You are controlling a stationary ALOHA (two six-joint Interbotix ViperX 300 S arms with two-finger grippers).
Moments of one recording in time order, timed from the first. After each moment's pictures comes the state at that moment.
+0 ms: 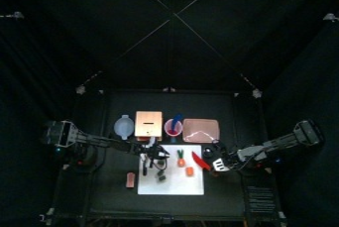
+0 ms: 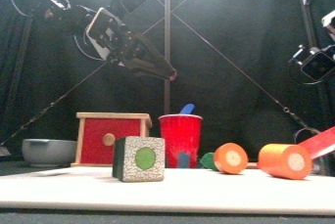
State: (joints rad) left arm 0.00 -0.07 0.74 0.33 -0.25 -0.07; right arm 0.31 -0.64 1.10 0.11 0.50 1.46
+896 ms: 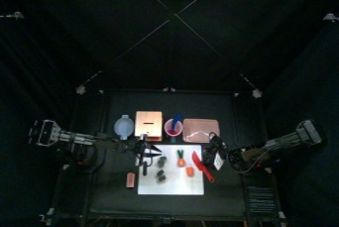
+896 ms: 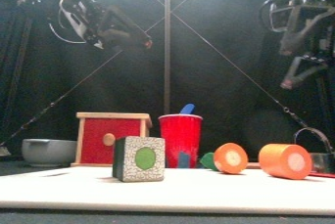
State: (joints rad) left arm -0.01 -0.32 0.89 0.26 -0.30 -0.08; right arm 0.26 -0.72 1.04 -0.73 0.44 1.43
